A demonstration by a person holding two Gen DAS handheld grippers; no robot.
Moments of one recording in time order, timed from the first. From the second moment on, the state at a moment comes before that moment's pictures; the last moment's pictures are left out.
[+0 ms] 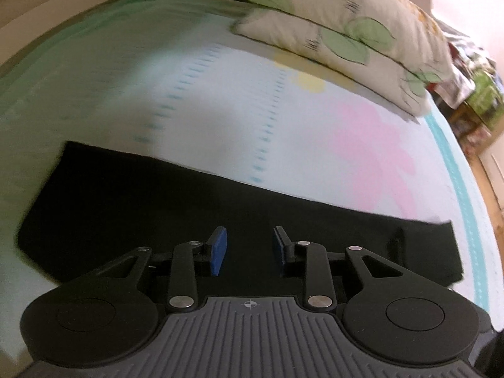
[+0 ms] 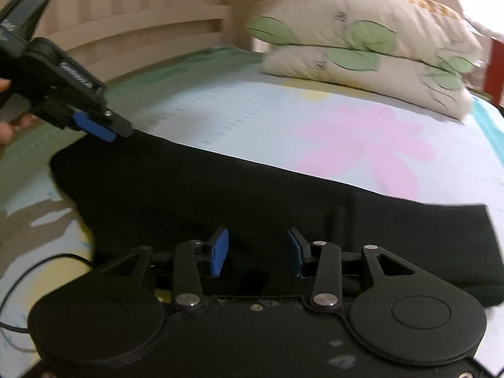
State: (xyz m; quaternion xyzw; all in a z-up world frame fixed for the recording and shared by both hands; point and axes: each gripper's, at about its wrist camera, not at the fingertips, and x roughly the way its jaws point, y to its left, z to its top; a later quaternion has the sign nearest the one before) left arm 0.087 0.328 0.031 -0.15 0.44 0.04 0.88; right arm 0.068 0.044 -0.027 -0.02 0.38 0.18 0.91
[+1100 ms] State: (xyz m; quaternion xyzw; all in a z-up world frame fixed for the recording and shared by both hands) left arm 0.011 0.454 -0.030 -0.29 0.40 0.14 0.86; right arm 0.056 0.102 -0.063 -0.08 0.41 0.22 0.88
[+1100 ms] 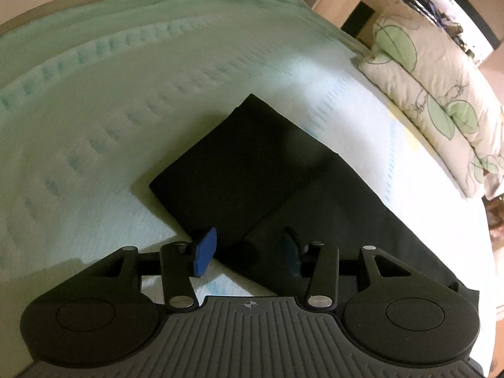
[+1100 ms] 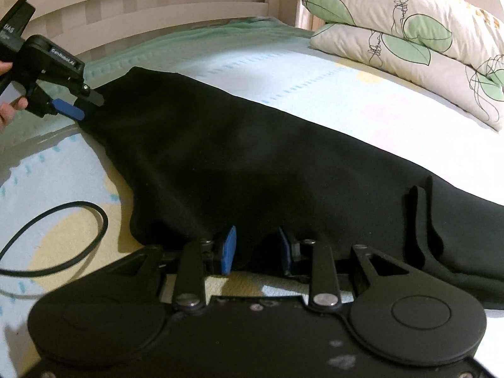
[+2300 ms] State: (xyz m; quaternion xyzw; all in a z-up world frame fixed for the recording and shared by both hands) left arm 0.032 0.467 -0.049 -0.34 0.33 0.15 0.87; right arm 0.055 0.095 -0.064 -0.07 0.41 0.24 0.88
